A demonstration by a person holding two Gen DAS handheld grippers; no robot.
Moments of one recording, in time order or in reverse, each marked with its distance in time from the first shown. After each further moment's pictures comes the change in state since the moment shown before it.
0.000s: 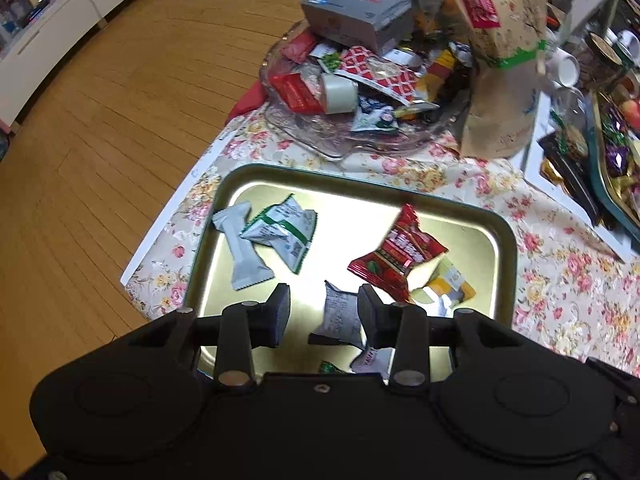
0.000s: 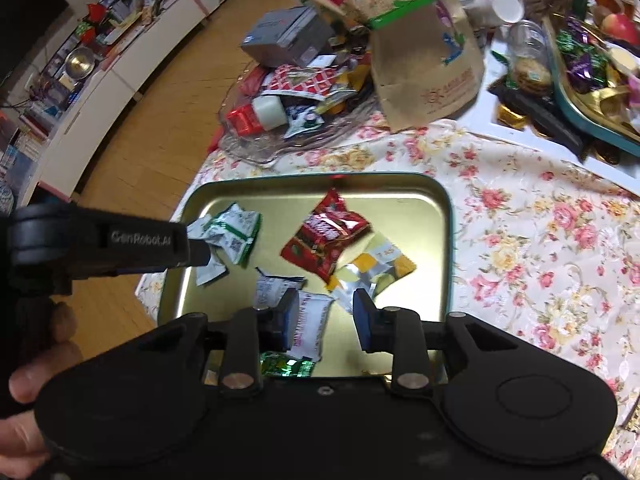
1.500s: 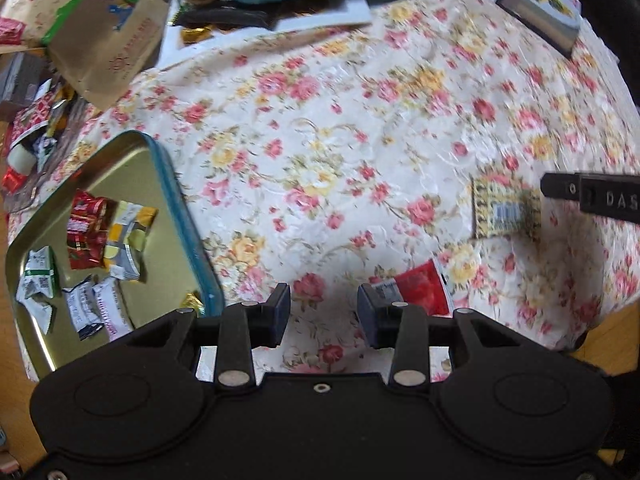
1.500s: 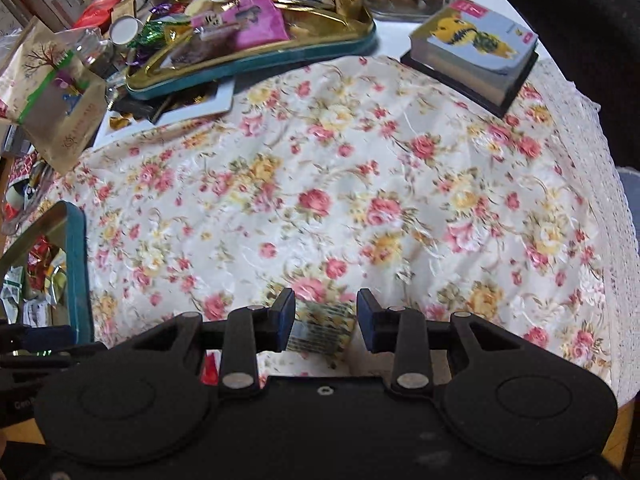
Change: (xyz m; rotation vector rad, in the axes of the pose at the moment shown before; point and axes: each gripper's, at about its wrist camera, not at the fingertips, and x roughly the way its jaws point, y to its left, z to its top) left arm 0.003 -0.228 -0.139 0.711 0.153 -0.128; right arm -0.114 -0.281 -0.111 0.414 -0.029 -0.356
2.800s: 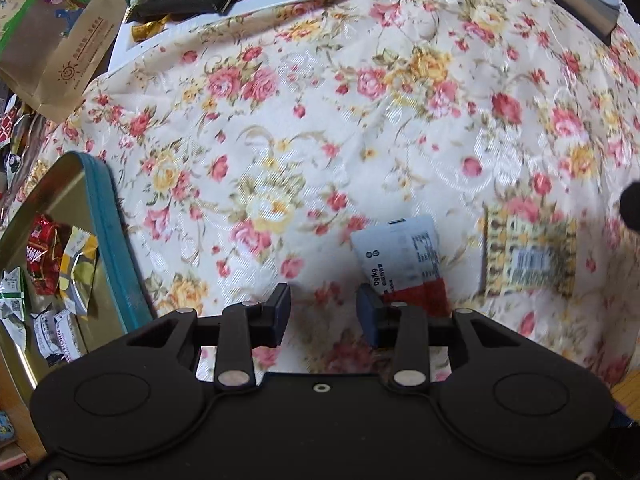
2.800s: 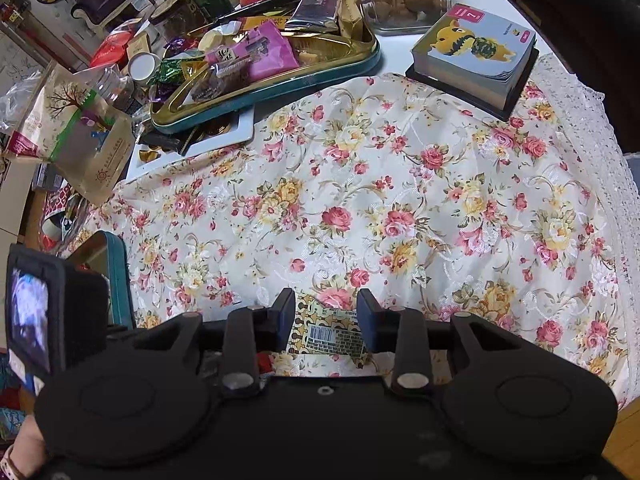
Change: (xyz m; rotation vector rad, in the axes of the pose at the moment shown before) left arm 0.058 -0.032 0.044 -0.036 0.028 0.077; right arm -0.026 -0.011 0.006 0.082 -0.035 0.116
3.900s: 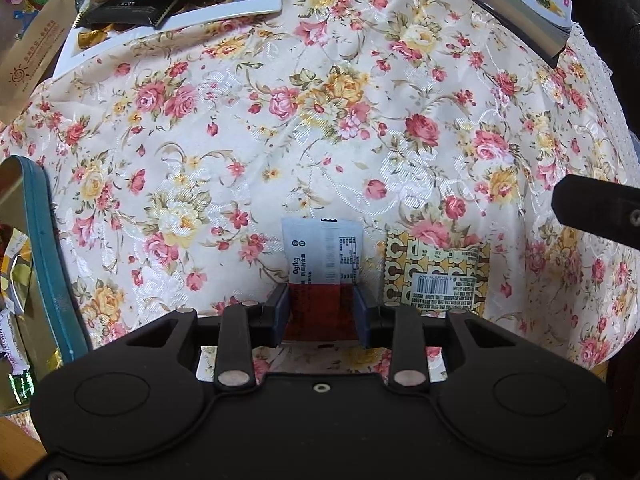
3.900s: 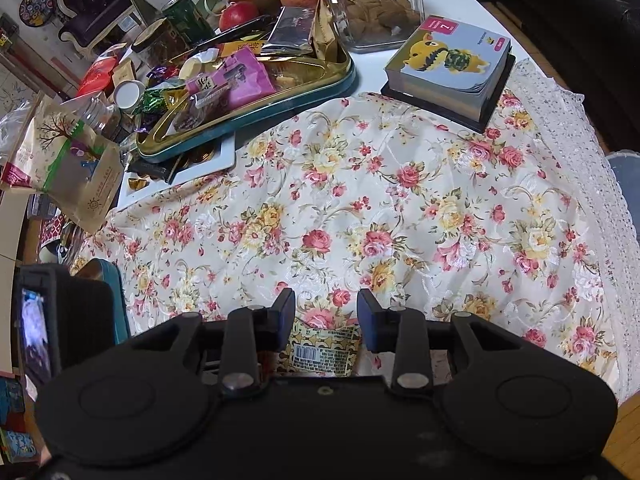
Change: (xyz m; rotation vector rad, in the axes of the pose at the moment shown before) left arm -0.015 -0.018 0.023 -0.030 -0.022 -0.173; right arm -0.009 -0.015 0.009 0.052 -0.039 -0.013
